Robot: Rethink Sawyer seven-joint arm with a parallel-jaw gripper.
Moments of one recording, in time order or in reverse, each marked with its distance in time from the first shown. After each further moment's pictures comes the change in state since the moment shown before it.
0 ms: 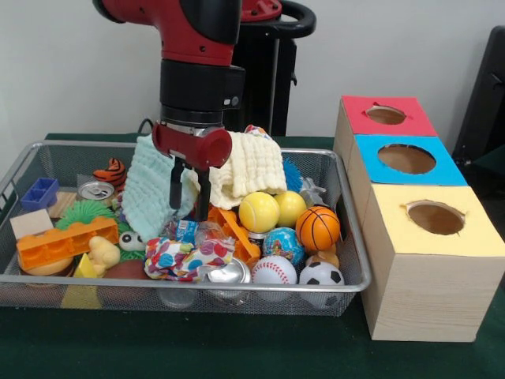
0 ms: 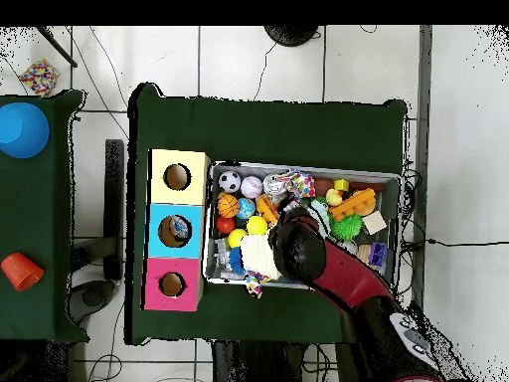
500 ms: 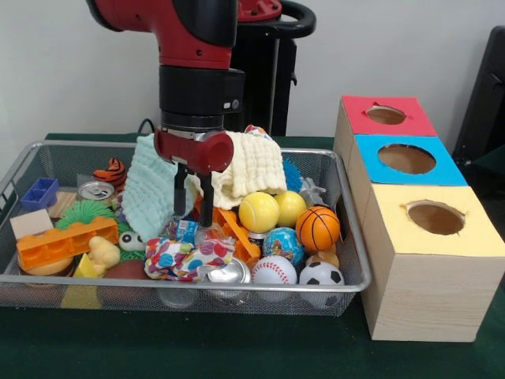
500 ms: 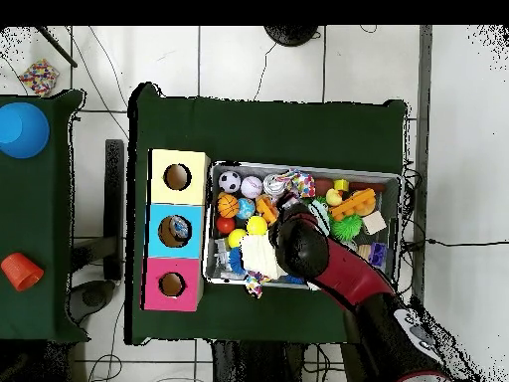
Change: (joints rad) arm -0.040 0.005 0.053 0.001 -0.001 0.000 0.000
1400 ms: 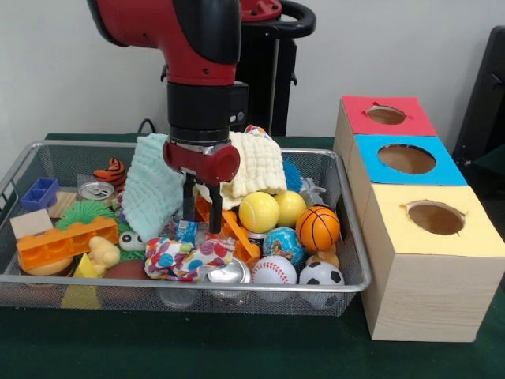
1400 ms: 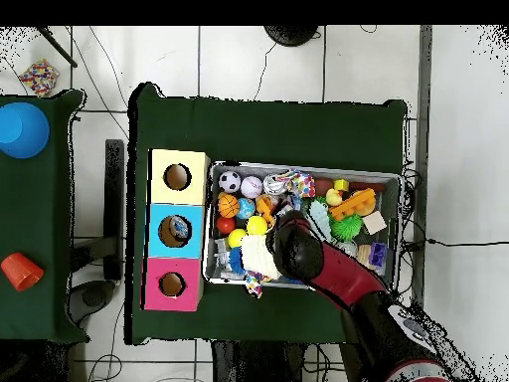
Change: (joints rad) arm -0.008 0.059 0.001 0.000 -0.040 -0.002 0.000
